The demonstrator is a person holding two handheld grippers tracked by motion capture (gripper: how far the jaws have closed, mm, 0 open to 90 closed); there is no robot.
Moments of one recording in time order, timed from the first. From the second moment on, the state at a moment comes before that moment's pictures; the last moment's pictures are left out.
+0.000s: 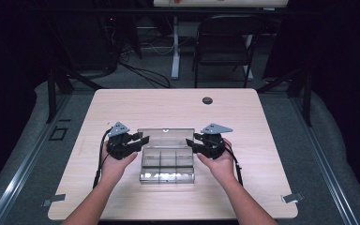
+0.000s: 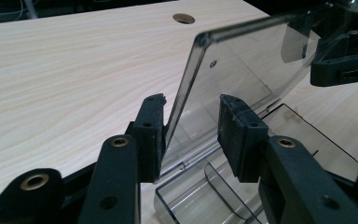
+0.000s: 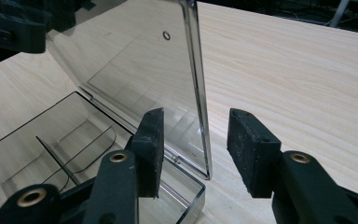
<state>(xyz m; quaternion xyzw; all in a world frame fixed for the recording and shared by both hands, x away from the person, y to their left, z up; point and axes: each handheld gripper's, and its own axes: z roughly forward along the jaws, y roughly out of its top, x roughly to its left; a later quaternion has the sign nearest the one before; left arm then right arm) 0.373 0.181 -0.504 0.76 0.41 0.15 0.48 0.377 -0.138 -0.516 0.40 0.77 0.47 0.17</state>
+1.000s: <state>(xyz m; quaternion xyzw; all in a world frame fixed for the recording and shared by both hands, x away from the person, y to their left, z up) 0.383 0.180 -0.525 0.75 0.42 0.14 0.50 0.389 -0.129 -0.524 0.38 0.77 0.47 0.17</state>
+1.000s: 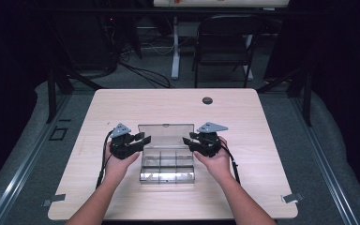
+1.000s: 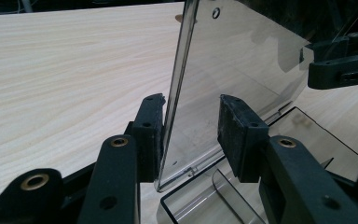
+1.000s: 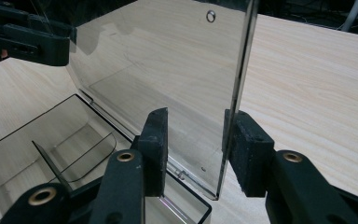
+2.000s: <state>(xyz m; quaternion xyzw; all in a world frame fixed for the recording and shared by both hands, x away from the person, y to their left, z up) 0.400 0.178 -0.533 0.74 0.43 0.15 0.49 0.404 -0.130 -0.531 0.38 0.78 0.46 0.19</state>
